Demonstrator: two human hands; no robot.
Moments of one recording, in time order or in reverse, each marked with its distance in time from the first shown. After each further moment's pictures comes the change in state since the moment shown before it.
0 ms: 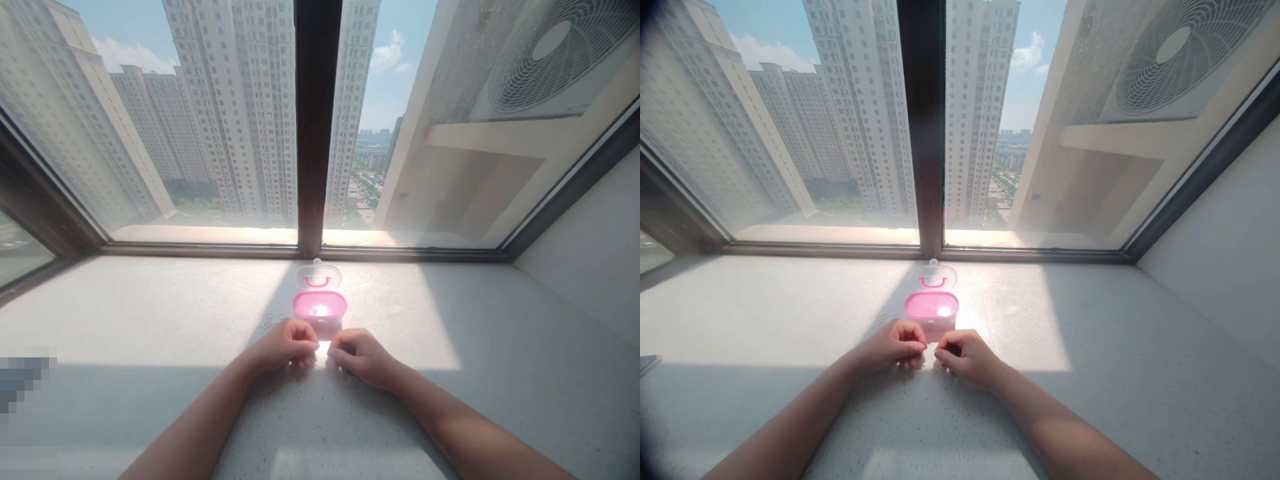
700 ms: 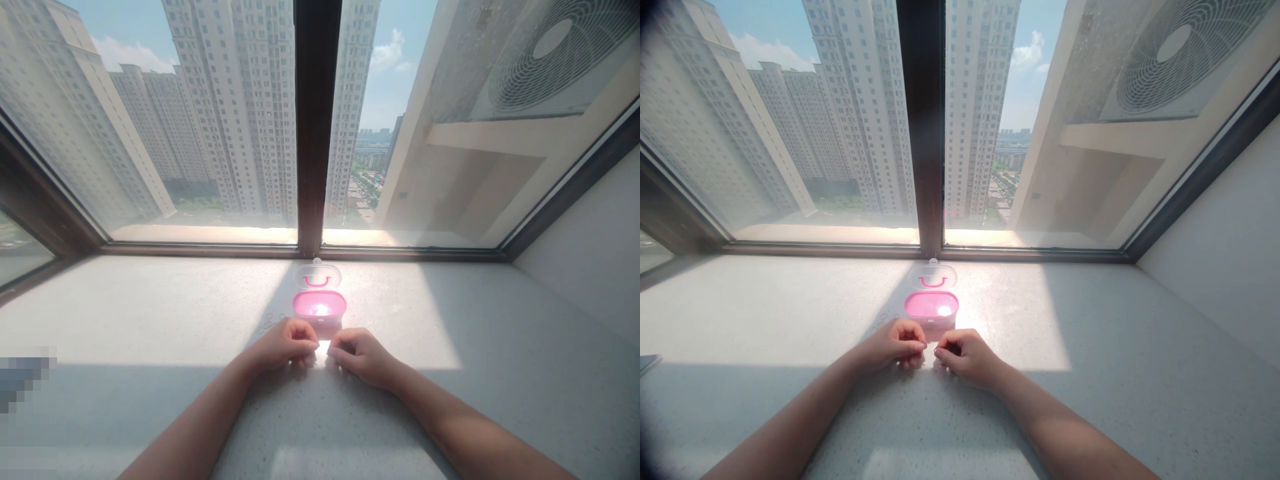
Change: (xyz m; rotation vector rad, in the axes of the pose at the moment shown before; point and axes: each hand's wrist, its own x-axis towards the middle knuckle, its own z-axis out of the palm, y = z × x) left_hand -0.001 0.000 0.000 0.009 0.009 -0.007; right_hand 0.000 0.001 0.000 -0.002 0.003 0.004
